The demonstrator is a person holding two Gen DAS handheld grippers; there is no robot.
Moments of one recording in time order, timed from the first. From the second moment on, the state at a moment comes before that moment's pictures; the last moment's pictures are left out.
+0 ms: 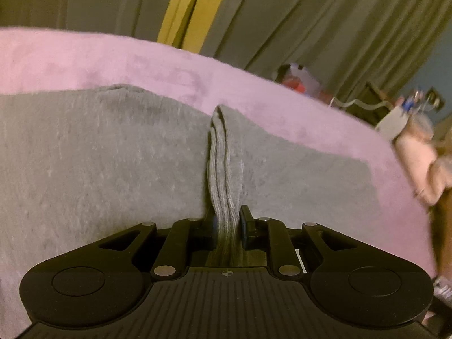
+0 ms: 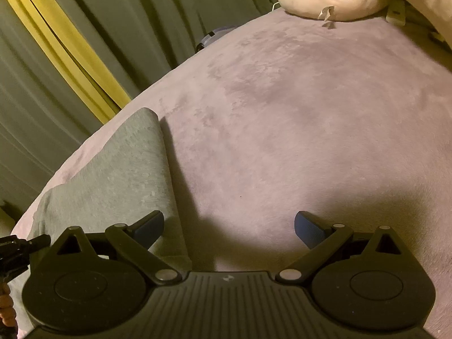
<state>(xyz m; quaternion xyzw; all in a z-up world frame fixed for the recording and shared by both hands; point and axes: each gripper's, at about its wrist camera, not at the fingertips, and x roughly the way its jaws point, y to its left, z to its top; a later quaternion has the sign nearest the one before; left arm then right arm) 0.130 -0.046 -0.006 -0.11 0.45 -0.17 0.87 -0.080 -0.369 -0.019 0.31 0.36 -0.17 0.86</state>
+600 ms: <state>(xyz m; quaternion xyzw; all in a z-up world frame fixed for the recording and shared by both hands) 0.010 0.168 0.029 -0.24 0.32 0.06 0.91 -0.067 -0.340 -0.006 0.22 0.37 -0.18 0.89</state>
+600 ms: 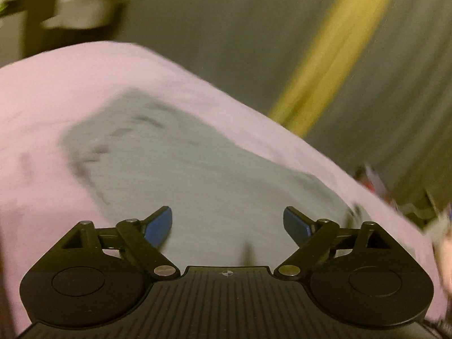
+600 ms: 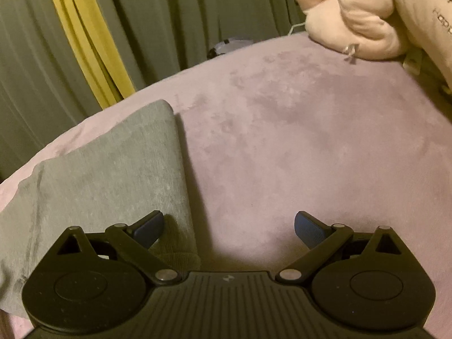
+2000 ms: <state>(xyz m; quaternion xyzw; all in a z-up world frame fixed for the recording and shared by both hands) 0.068 0.277 -0.054 -0.43 0.31 0.12 0.84 -0.040 -0.232 -0.018 0.01 0.37 -0.07 0.93</state>
